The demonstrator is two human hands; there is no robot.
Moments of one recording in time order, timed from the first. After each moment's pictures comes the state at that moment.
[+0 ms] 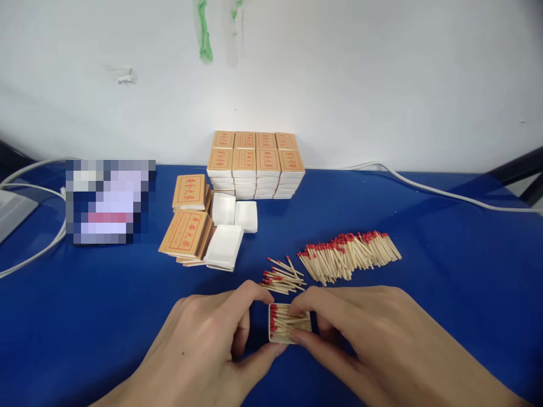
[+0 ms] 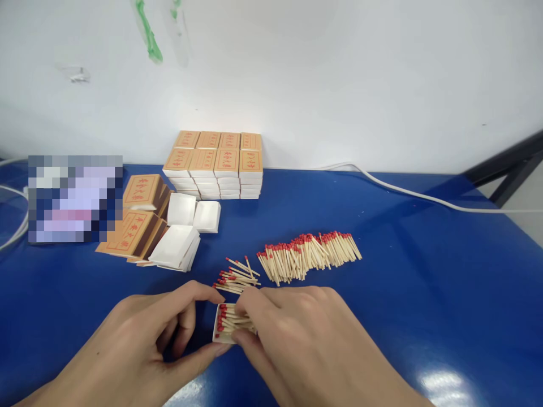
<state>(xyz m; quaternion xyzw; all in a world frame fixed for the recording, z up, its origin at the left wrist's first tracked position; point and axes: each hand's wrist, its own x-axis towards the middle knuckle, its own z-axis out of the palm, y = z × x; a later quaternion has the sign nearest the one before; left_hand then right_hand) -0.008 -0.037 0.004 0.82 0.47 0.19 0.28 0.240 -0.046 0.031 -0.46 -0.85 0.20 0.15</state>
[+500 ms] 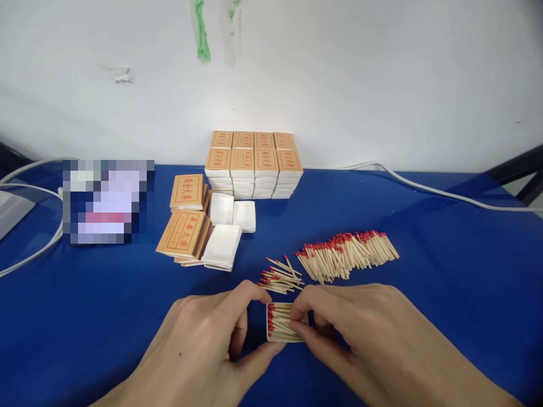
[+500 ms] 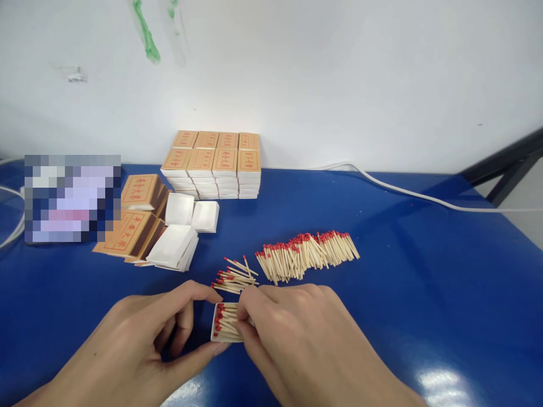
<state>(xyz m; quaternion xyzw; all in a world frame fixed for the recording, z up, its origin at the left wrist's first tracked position) -0.007 -0.039 0.002 0.82 0.47 0.20 0.25 0.240 -0.046 0.027 -0.48 -0.85 0.18 0.13</state>
